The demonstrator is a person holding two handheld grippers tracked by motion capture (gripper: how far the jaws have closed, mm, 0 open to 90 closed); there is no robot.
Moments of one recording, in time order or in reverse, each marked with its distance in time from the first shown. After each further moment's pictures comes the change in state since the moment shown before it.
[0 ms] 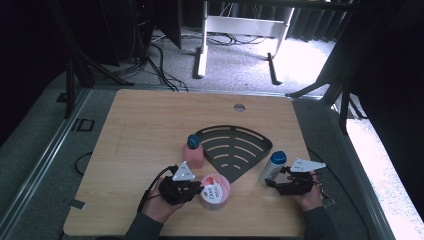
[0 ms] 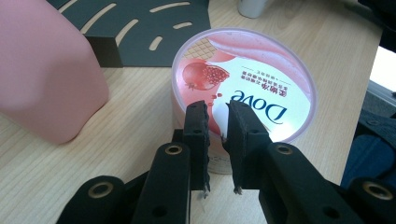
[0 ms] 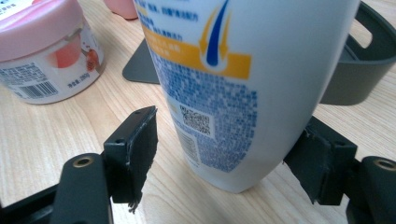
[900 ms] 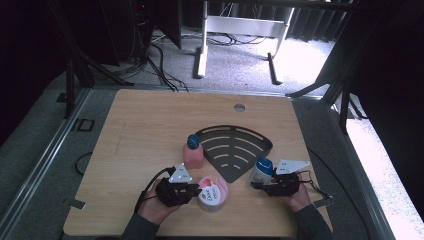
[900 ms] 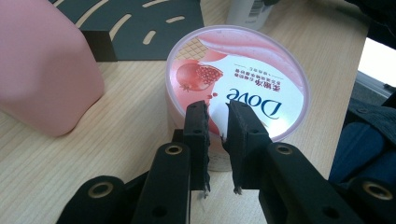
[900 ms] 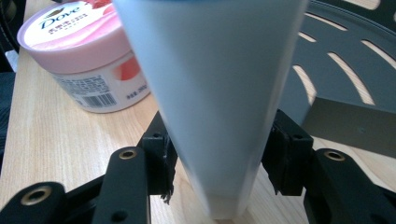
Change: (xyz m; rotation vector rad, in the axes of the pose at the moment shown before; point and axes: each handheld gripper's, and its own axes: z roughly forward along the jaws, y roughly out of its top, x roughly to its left) left arm 0.000 -0.005 -0.006 0.006 -0.025 0.018; right arm 0.029 0.022 0.026 0.019 0.160 -0.094
